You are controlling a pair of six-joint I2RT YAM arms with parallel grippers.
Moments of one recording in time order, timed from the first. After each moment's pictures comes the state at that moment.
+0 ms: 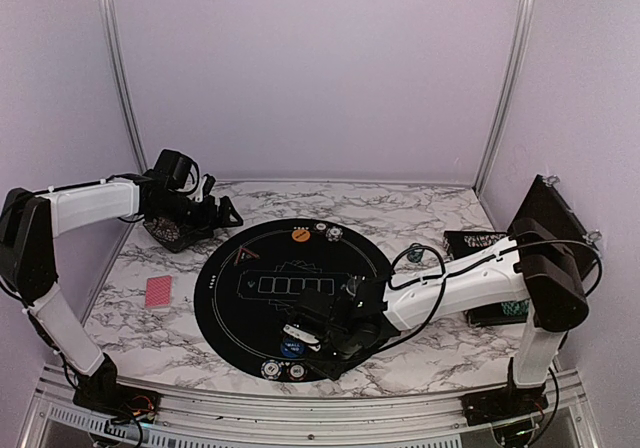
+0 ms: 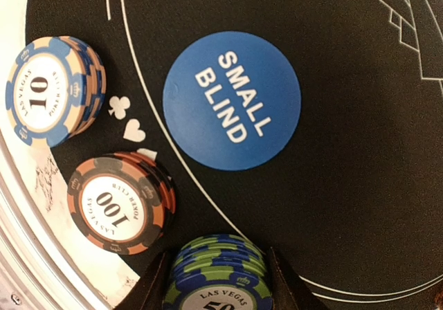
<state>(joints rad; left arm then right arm) -0.33 1.65 1.19 -0.44 0.37 -0.45 1.29 1.88 1.20 -0.57 0.05 0.22</state>
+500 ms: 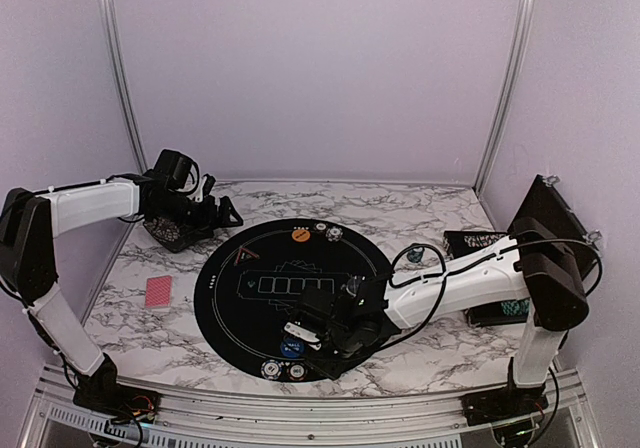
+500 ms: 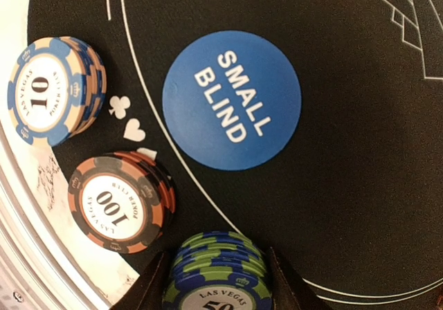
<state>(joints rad) -0.33 1.65 1.19 -0.44 0.37 -0.45 1.28 1.88 1.20 -0.57 0.02 0.22</state>
